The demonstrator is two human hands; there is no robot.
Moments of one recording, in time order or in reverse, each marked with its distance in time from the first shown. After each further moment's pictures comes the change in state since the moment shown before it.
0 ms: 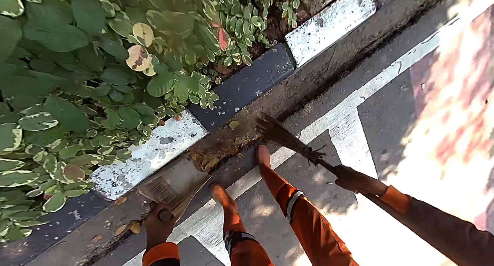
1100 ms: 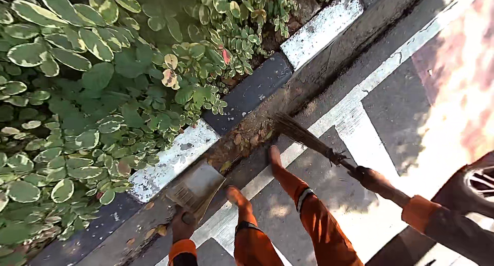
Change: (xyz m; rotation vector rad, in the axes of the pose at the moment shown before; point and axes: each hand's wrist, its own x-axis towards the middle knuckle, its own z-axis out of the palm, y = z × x) left_hand -0.031 0.000 -0.018 0.024 -0.044 -0.053; right_hand 0.001 0.099 0.074 0.209 0.330 -0.001
